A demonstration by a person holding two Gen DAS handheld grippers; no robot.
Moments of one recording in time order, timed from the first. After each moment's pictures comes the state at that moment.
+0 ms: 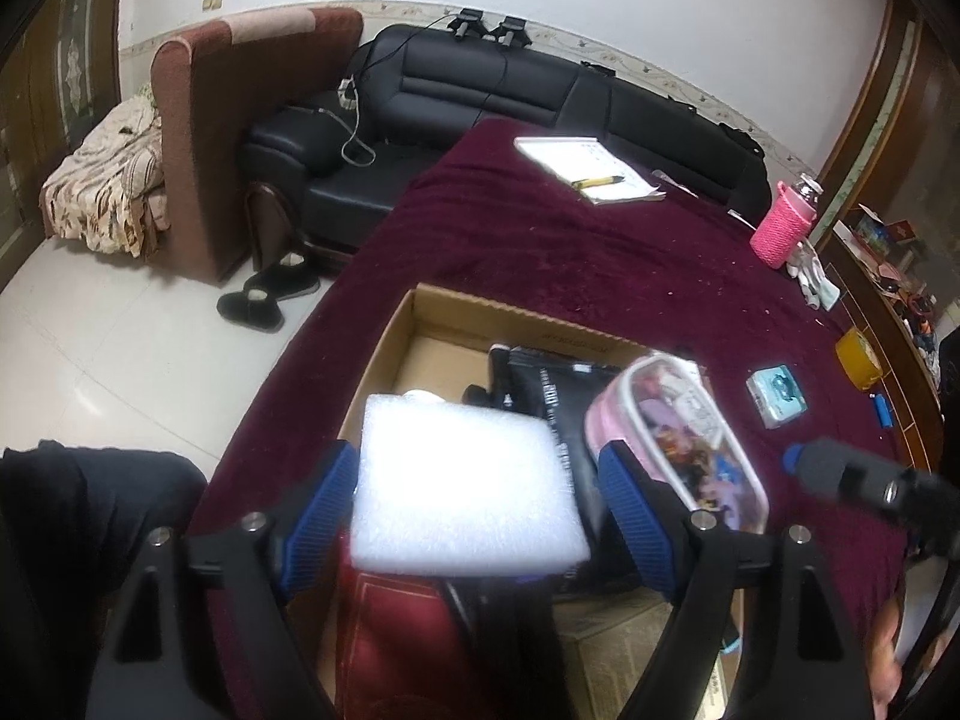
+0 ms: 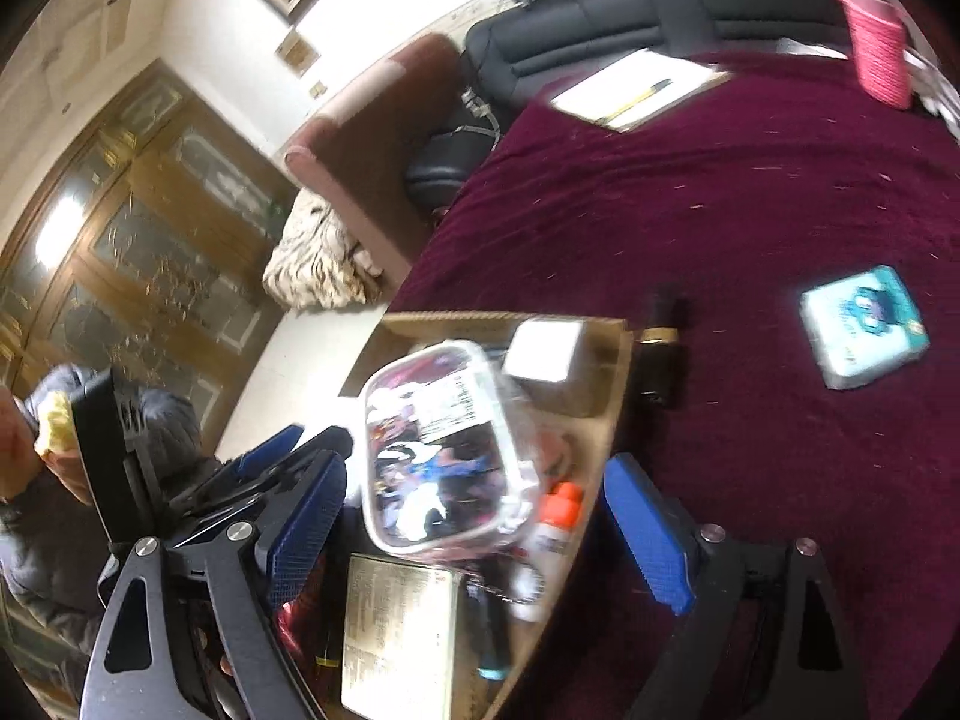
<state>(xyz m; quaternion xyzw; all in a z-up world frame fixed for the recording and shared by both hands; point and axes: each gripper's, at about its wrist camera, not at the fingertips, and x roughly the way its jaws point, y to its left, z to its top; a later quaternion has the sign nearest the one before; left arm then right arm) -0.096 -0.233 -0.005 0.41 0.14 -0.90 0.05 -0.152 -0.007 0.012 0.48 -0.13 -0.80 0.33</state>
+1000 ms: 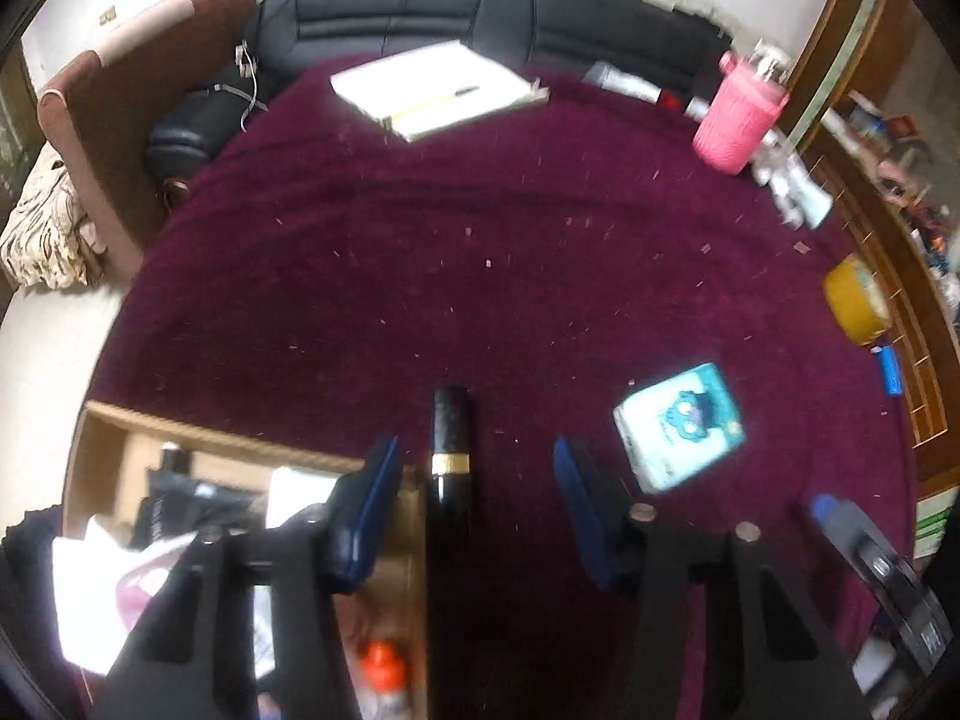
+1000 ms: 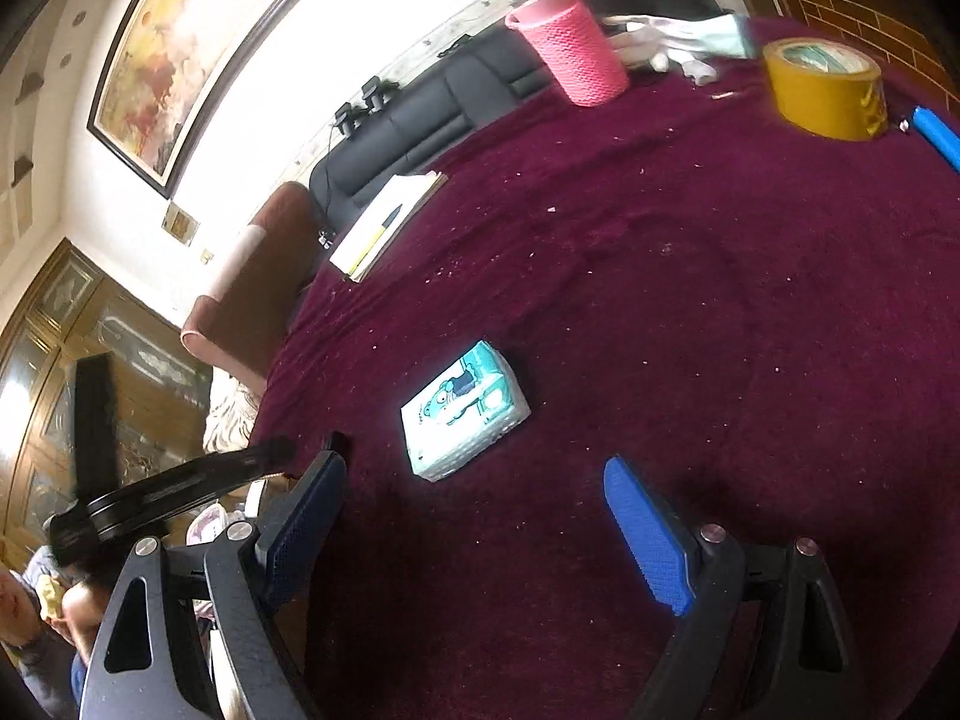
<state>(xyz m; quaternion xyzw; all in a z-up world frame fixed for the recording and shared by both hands) -0.254 -0.067 -0.012 0.53 0.07 -0.85 0.02 -0.195 0.199 -0.019 0.43 -0.26 -0.85 0.18</state>
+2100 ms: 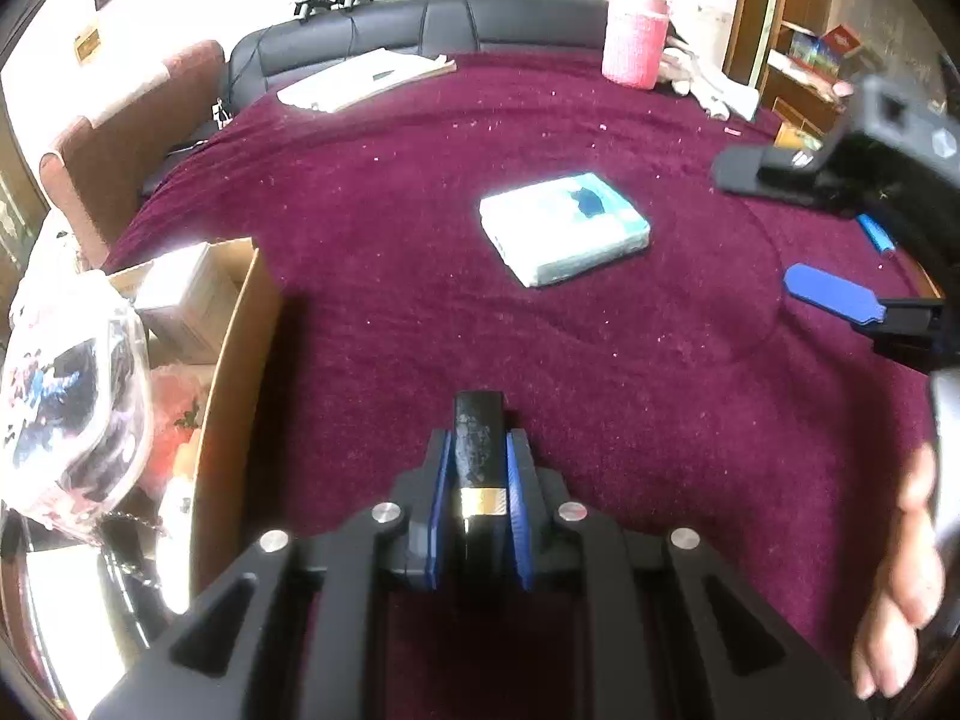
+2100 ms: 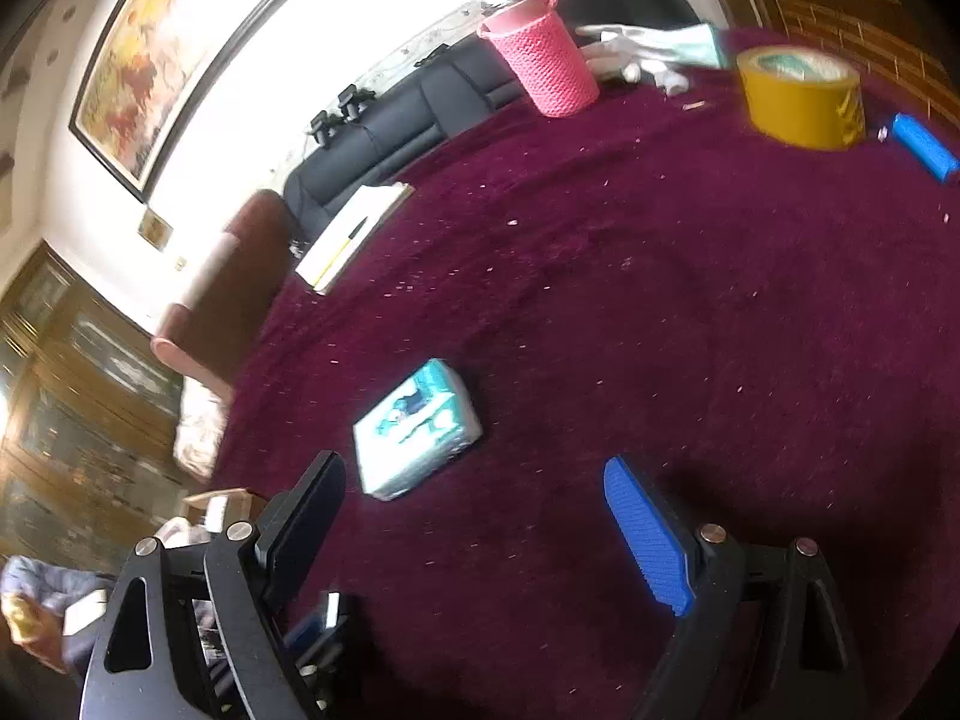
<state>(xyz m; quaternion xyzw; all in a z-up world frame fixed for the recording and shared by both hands) -0.144 0.022 -0.061 0.47 0.00 -0.88 0.00 -0.202 0.204 -0.029 0.42 -0.23 -0.87 0.14</state>
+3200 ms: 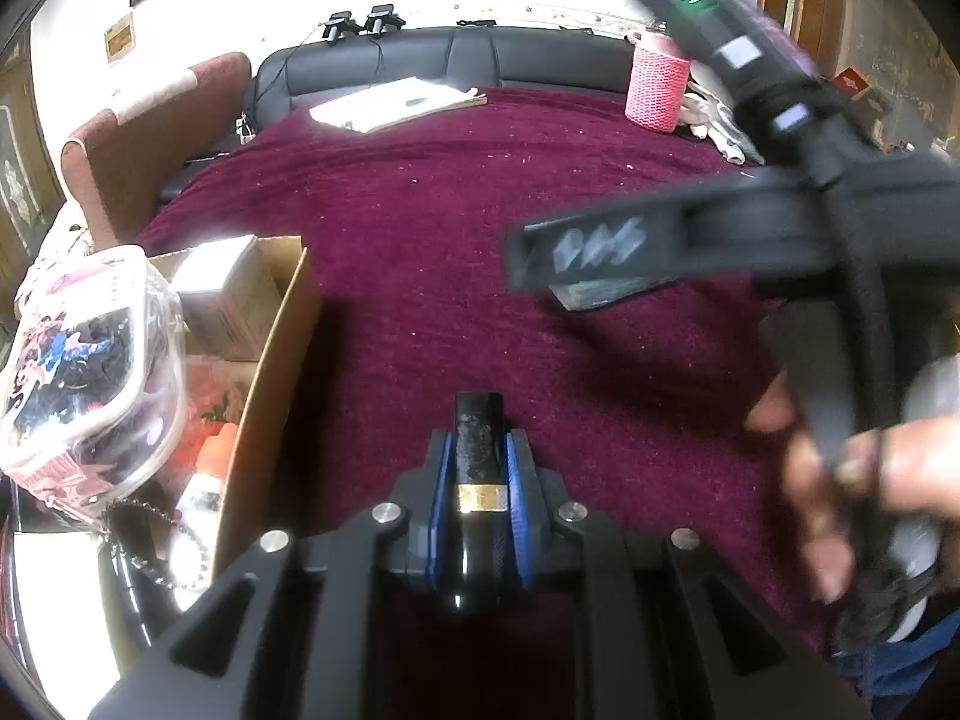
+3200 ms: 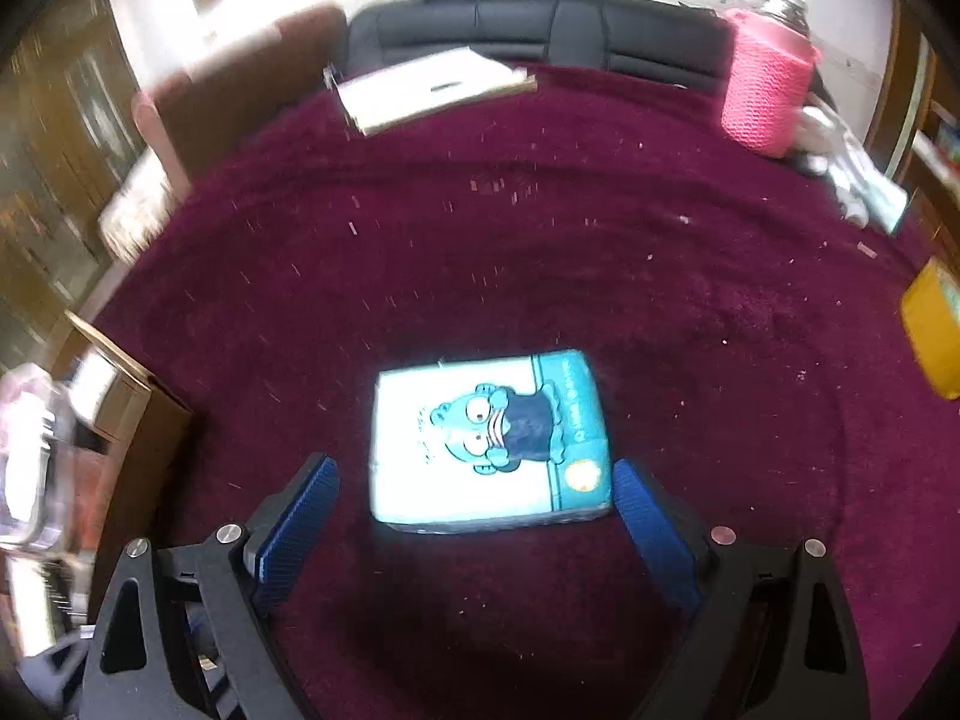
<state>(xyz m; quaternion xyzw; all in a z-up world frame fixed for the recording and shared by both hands) -0.136 0.007 -0.065 0.43 0.02 -0.90 0.02 -0.256 0.082 -0.052 0.48 0.07 -0.85 0.17</state>
